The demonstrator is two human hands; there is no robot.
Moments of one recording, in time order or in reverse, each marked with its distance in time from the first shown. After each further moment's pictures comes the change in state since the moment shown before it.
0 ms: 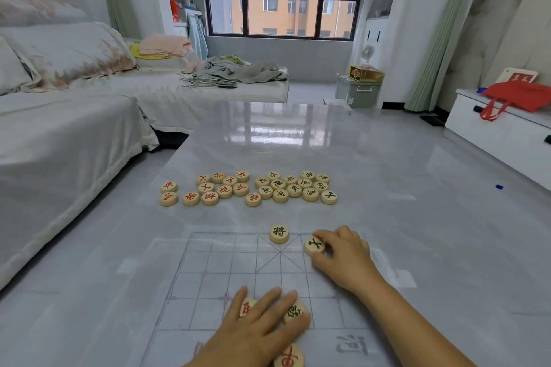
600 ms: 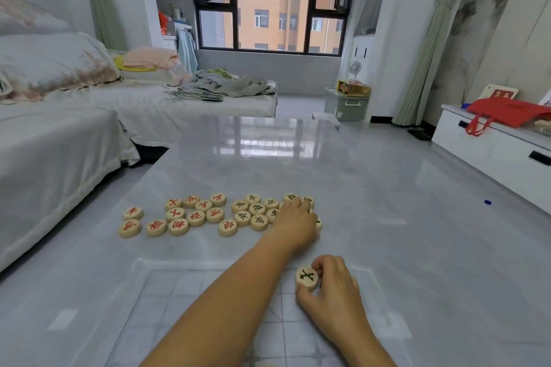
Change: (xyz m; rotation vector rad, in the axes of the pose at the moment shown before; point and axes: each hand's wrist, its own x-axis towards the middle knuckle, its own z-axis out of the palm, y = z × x) left_hand 0.253 -0.031 -0.077 0.188 0.283 -0.135; right_hand 0.011 0.014 0.013 0.138 0.240 0.041
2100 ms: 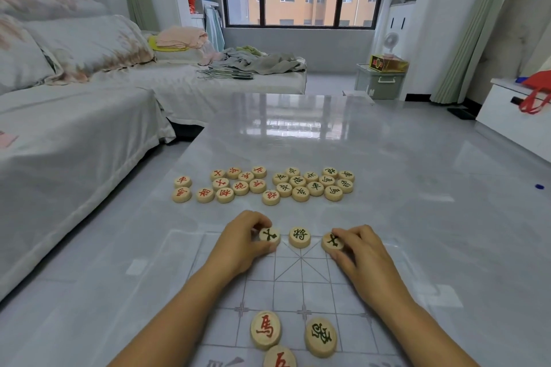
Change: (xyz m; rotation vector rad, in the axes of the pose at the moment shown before) left_hand -0.173 -0.079 0.016 -0.835 0.227 -0.400; right_hand -0.004 -0.011 0.005 -0.034 -0.060 -0.204
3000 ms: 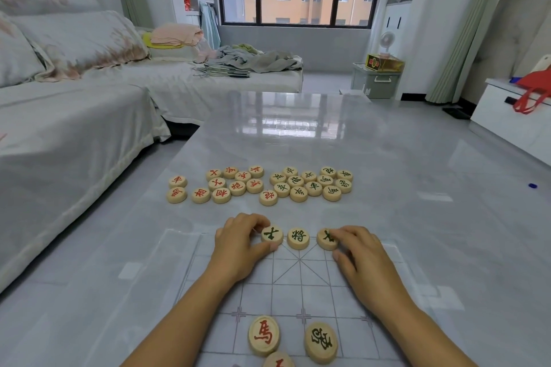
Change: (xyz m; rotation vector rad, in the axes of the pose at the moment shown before) left_hand 0.002 -0.012 0.010 0.113 0.079 0.037; right_hand -0.002 0.002 0.002 0.002 0.007 -0.047
